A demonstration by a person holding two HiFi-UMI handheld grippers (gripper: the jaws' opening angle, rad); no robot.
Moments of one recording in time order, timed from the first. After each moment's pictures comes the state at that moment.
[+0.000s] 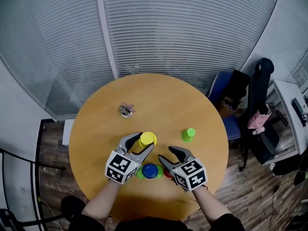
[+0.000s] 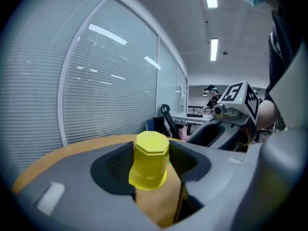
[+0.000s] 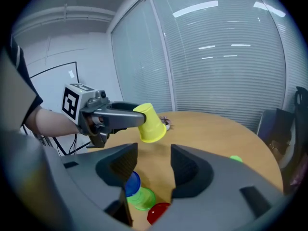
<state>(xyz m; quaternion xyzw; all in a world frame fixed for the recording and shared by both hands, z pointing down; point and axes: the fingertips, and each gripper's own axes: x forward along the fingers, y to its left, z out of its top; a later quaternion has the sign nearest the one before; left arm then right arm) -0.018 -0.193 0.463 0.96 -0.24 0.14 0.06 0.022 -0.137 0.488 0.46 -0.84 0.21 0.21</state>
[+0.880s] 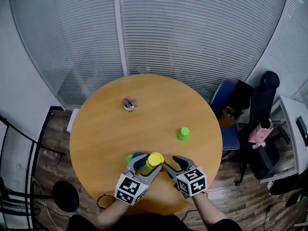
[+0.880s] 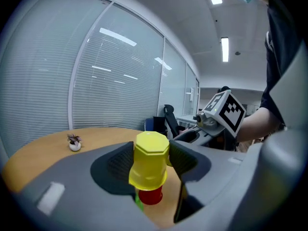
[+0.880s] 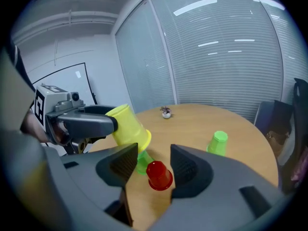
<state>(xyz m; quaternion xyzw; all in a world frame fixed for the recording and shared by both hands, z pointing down) 0.034 -0.050 0.467 0.93 -0.32 0.13 0.10 0.082 -0.054 0.509 0.42 -0.85 0.22 0.21</state>
